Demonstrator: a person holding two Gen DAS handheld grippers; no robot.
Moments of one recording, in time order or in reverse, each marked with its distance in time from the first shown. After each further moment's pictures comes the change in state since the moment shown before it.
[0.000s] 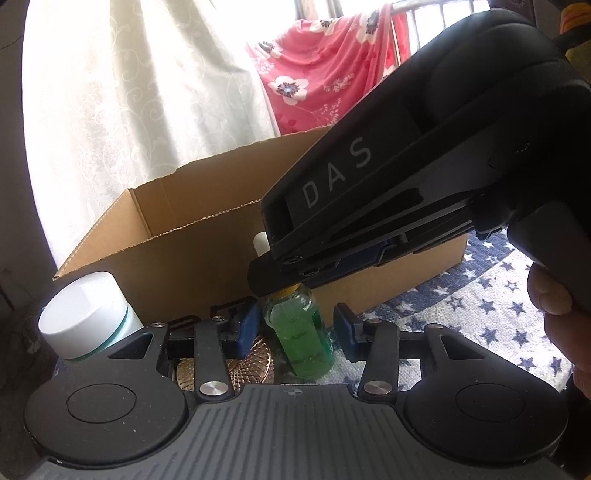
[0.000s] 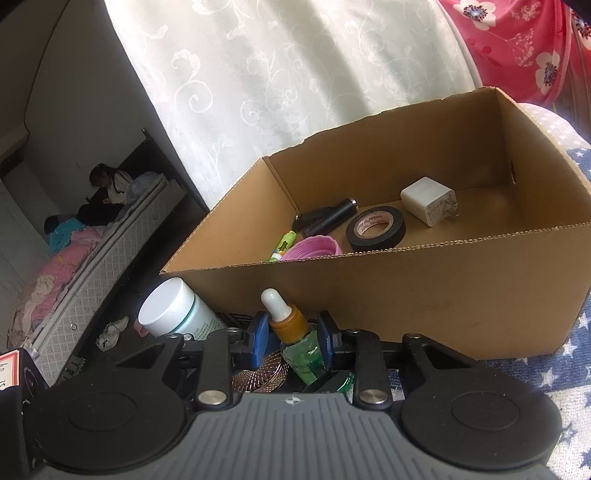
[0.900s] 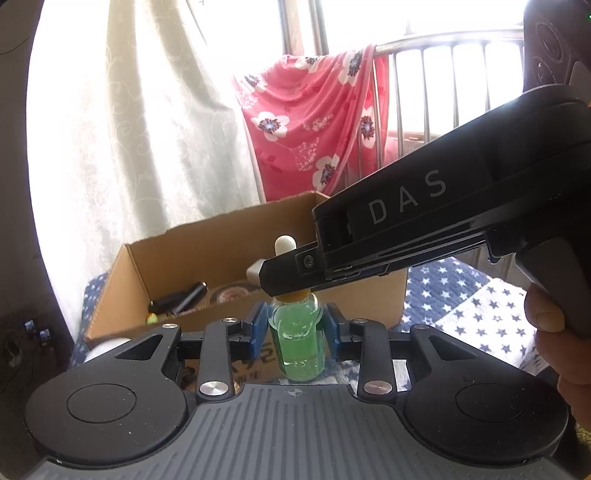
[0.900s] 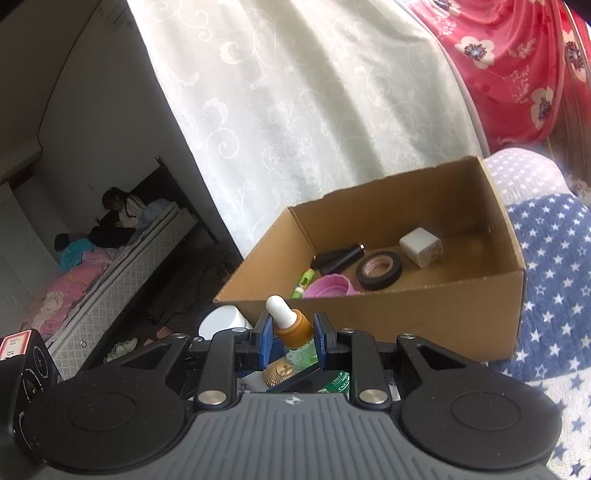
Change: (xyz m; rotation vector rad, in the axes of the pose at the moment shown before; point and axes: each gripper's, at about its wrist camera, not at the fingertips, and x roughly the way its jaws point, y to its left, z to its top) left arm -0.081 0.006 0.033 -0.024 -0.105 -0.078; right arm -0.084 0.039 0.022 -0.062 -0.126 0.013
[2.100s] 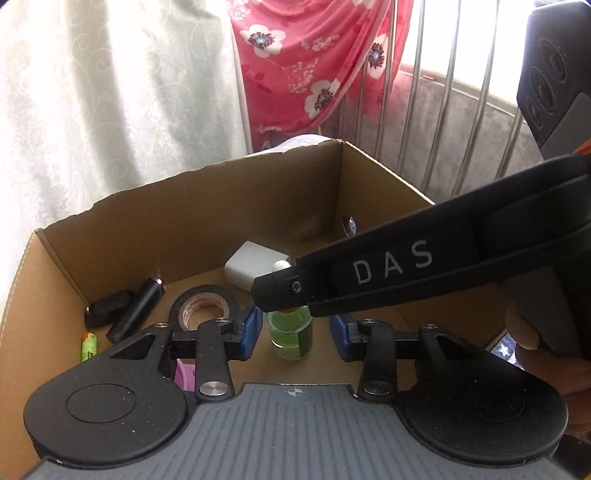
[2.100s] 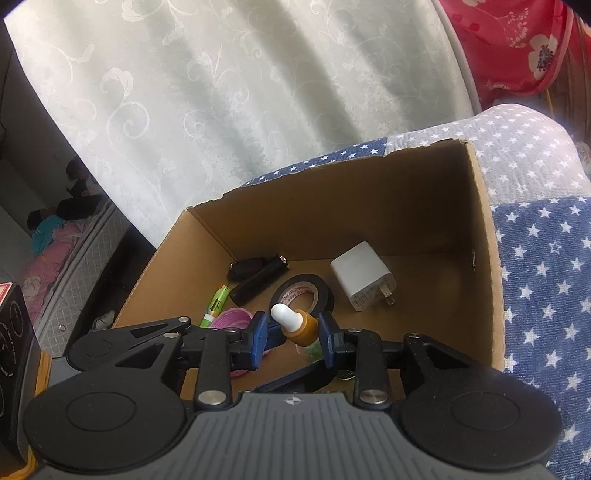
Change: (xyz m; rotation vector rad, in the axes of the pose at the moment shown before) left arm 0.170 0.052 0.048 -0.075 0.295 -0.100; right arm 0.126 -0.117 0.066 0.100 0.233 -0.058
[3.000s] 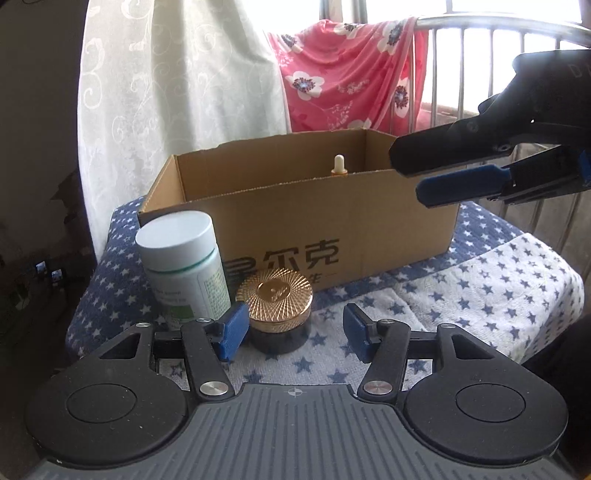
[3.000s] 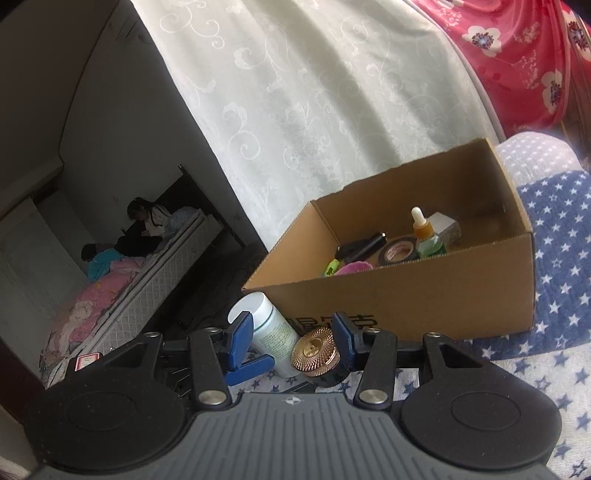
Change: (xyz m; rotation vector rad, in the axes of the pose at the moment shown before) left arm -0.108 0.012 -0.157 -0.044 -0.171 0.131; right arm -0.084 0.076 -0.135 -0.007 -0.185 0.147
